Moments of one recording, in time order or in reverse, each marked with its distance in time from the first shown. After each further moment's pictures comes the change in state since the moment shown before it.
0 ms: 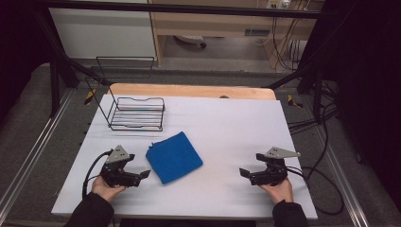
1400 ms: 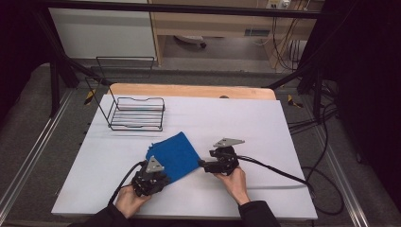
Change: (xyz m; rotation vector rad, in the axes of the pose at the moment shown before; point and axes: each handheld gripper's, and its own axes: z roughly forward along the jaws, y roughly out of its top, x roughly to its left) left arm -0.068 0.010 0.051 0.199 0.008 0.026; right arm 0.077 0.047 0.111 0.120 0.032 0.021
